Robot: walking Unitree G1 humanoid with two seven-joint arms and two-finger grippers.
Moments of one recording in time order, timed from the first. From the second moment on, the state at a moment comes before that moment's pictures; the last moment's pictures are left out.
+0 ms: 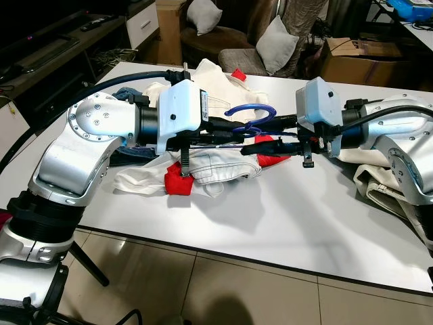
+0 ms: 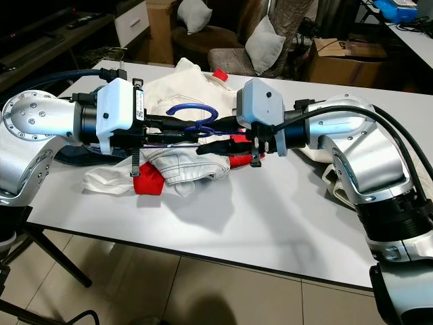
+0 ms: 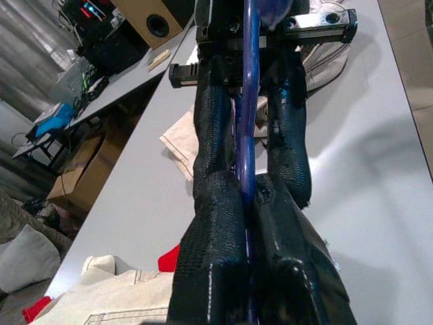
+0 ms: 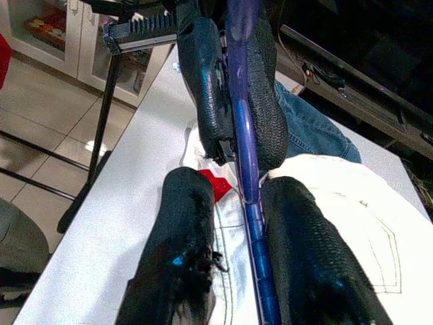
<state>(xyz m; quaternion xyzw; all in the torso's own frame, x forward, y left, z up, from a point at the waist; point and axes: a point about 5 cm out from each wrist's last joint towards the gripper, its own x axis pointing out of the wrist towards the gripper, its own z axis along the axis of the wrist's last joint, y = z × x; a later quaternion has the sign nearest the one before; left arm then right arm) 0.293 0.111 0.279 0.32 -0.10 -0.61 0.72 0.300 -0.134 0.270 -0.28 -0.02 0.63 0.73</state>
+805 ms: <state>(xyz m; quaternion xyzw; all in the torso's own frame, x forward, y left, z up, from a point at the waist) 0.292 0.119 0.286 0.26 -0.11 -0.64 0.71 0.299 -0.132 0.269 -0.27 -0.02 0.64 0.72</state>
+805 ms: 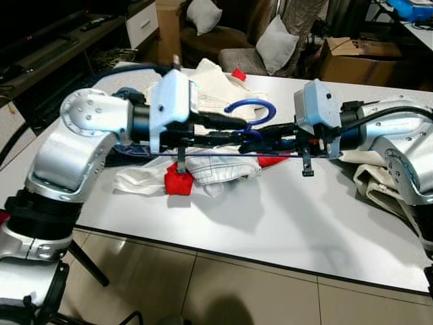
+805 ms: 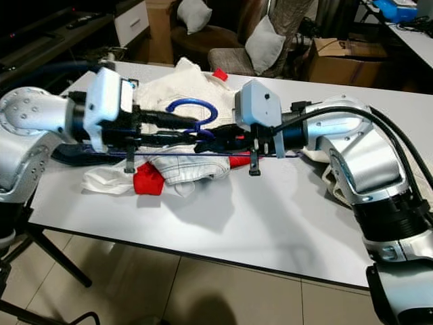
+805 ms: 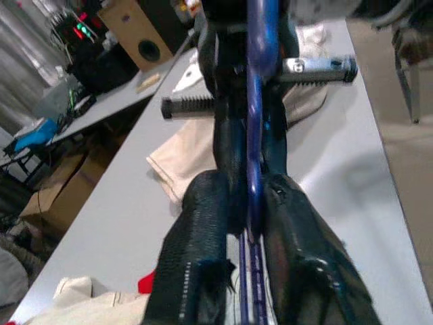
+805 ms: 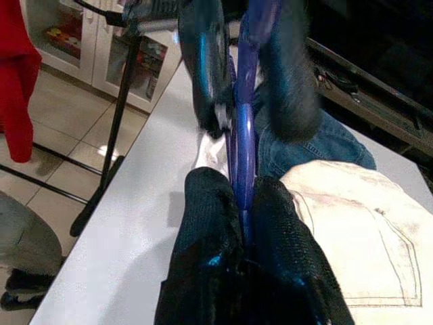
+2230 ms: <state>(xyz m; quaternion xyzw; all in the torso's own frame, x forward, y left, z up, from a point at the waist) 0.266 0.154 0.167 0.00 0.00 -0.20 0.98 0.248 -0.155 0.208 0.04 -0.06 0.12 0.99</state>
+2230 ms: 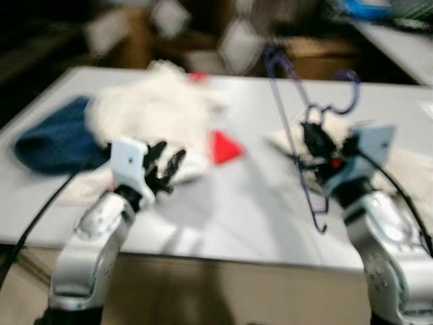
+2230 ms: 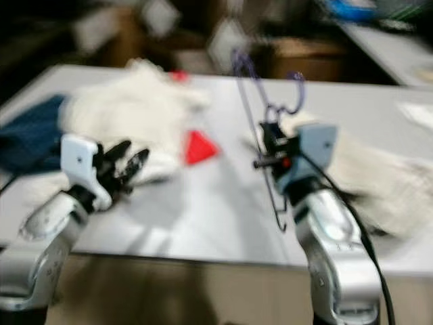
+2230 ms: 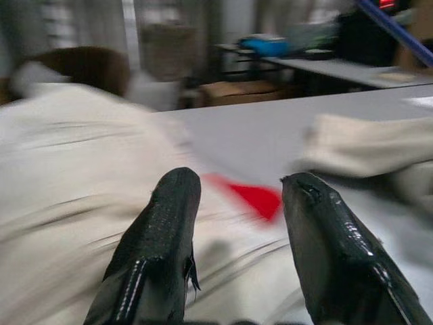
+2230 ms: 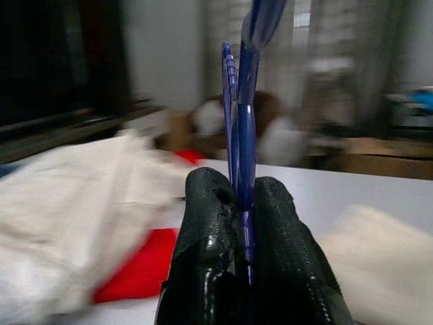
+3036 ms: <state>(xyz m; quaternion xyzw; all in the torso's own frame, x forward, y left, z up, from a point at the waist) 0.272 0.153 0.176 -0.01 -0.01 -0.18 0.98 0.253 -0.157 0.211 0.03 -0.03 0.10 0.99</state>
